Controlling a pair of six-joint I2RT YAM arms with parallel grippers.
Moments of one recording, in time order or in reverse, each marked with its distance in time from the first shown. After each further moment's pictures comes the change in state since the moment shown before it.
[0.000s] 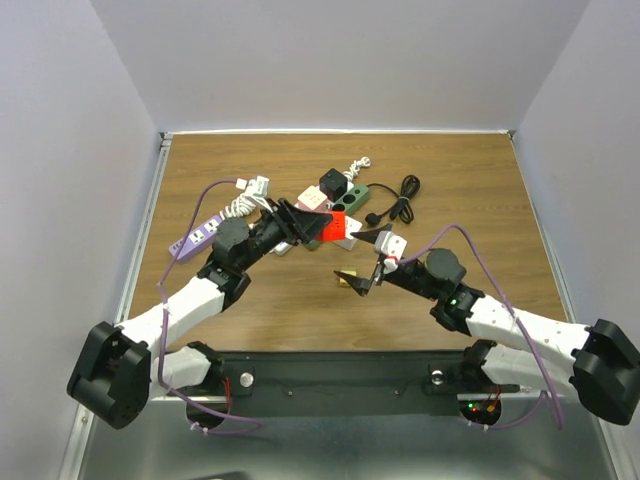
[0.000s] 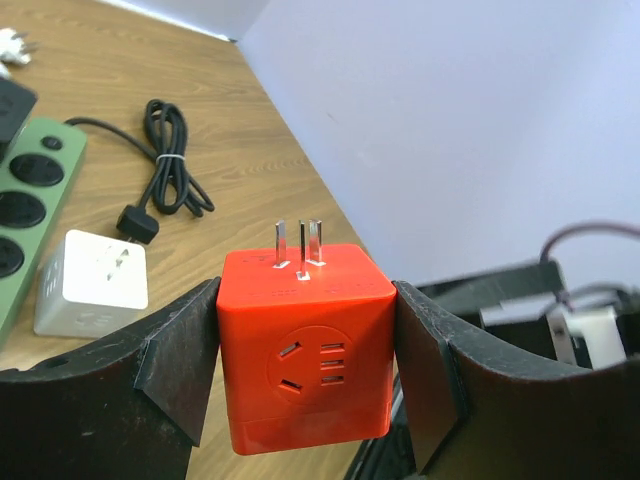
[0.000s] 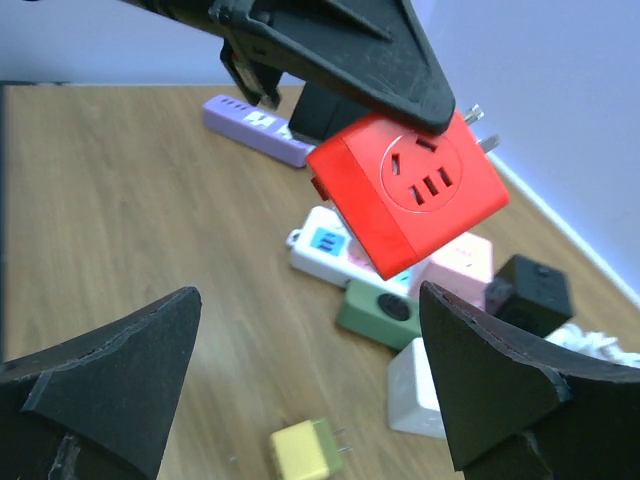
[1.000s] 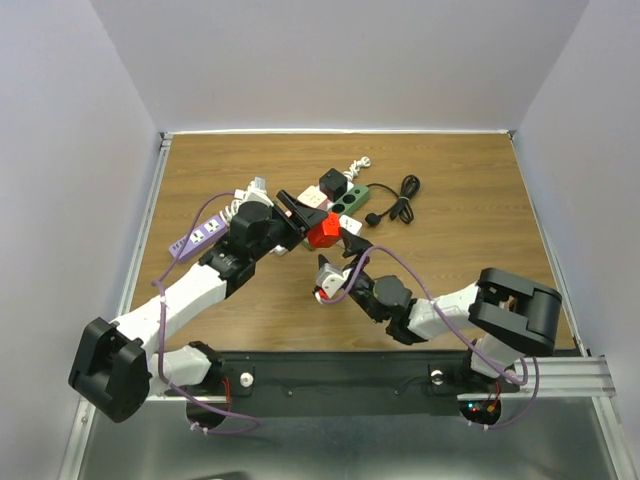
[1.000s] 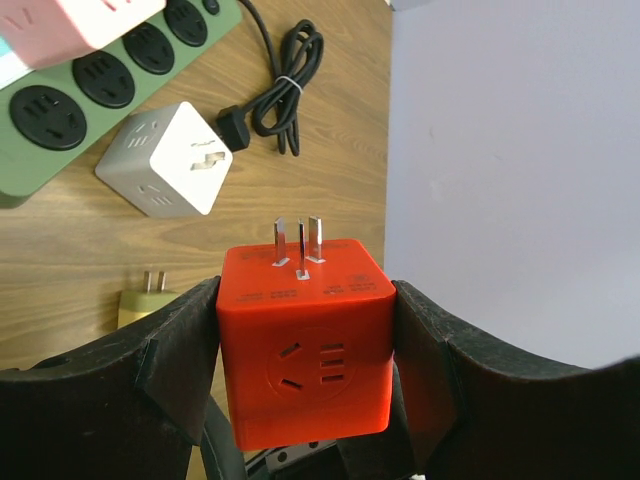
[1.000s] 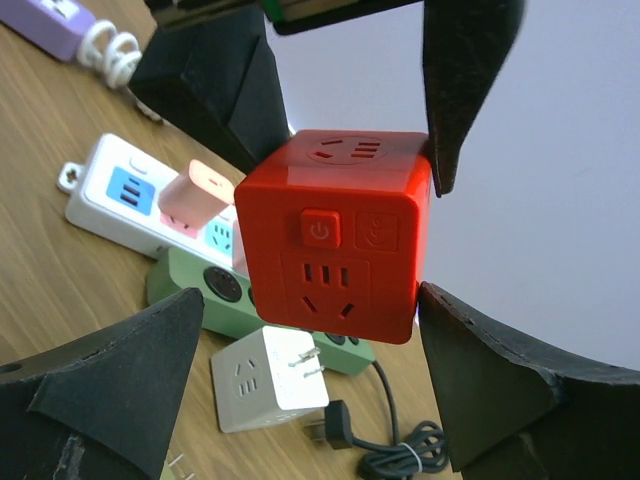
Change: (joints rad) left arm -0.044 0.035 0.182 -0.560 -0.251 -0.342; right arm 0.306 0.557 0.028 0.603 0.665 -0.658
